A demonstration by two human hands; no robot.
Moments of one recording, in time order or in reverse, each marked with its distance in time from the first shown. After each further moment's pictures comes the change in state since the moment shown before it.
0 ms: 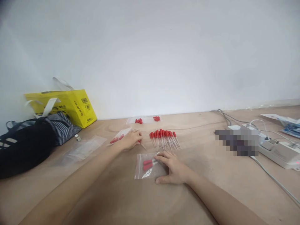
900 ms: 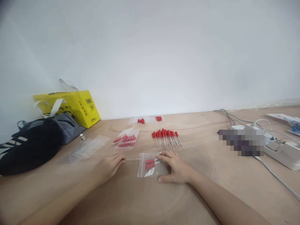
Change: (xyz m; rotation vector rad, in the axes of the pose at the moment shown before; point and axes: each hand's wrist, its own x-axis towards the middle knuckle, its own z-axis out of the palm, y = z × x) left_hand -0.122 0.032 -0.005 0.037 0.174 -0.096; right_hand 0.000 -0.001 -0.001 0.002 -0.024 0.004
